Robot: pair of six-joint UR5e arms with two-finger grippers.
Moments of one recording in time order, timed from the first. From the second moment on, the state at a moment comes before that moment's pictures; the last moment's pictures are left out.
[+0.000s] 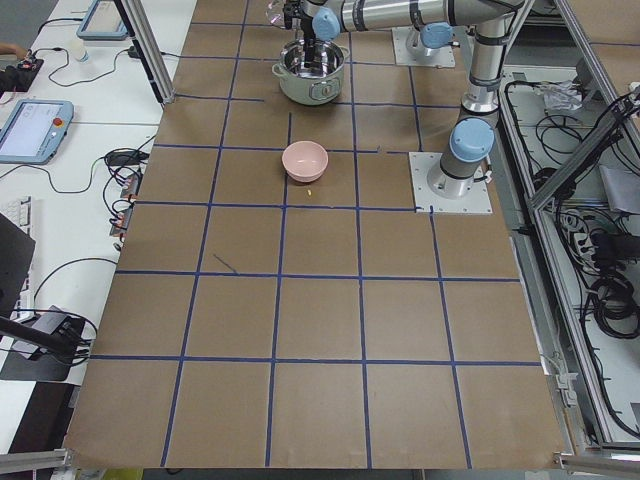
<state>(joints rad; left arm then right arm) -1.99 -1.79 -1.71 -1.03 1.58 -0.50 1.53 -1.46 1.67 -1.80 -1.56 -0.03</state>
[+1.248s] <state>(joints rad) -1.49 -1.53 -1.50 -1.65 1.57 -0.01 1.86 -1.42 1.72 -1.92 -1.56 0.40</state>
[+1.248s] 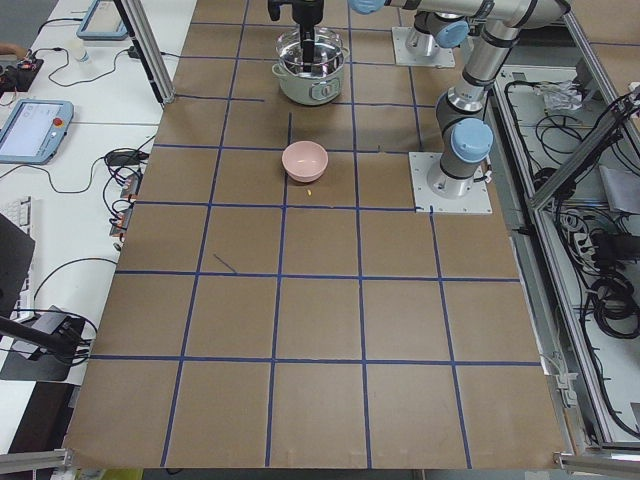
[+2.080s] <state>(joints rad) -1.52 -1.55 -1.48 -1.65 1.58 0.01 1.87 -1.43 1.79 -1.98 -1.57 0.40</state>
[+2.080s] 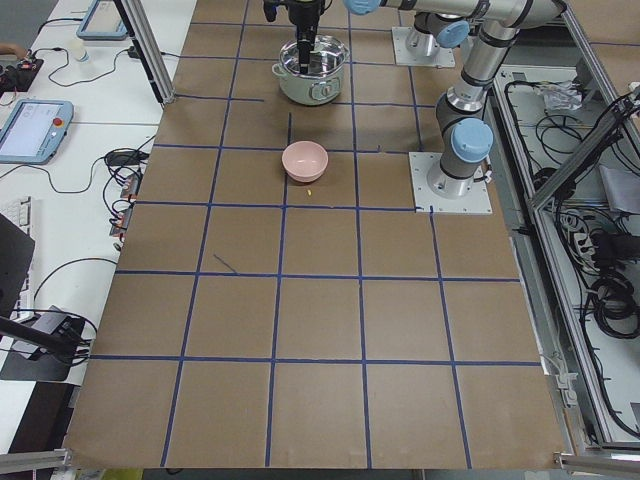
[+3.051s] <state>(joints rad) -1.52 -1.55 -1.49 -1.65 1.58 0.04 1.87 -1.43 1.79 -2.02 -1.57 0.40</state>
